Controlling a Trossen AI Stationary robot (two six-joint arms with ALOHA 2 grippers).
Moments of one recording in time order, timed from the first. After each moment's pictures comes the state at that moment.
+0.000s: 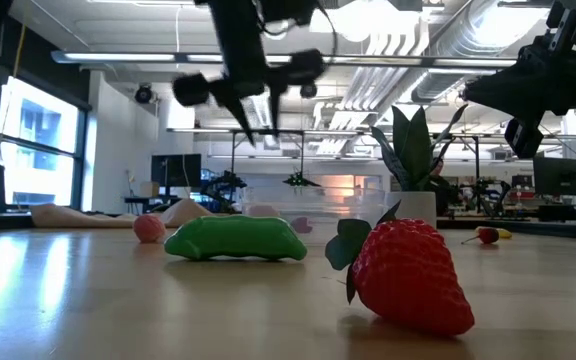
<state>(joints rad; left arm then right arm) 0.21 1.86 1.57 -0.99 -0.06 -1.55 0.09 0.05 0.02 0.03 0.23 0.73</state>
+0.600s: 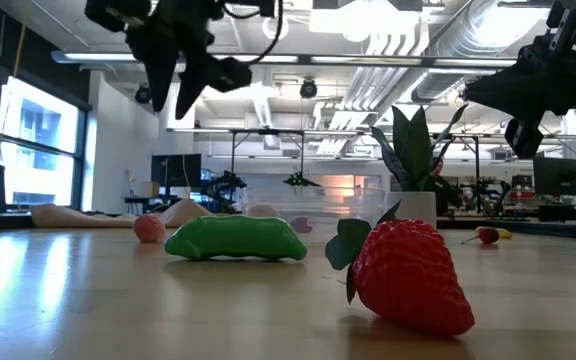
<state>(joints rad) 0.14 1.78 1.57 -1.43 0.08 -2.47 0.09 0.05 0.02 0.03 0.23 0.73</state>
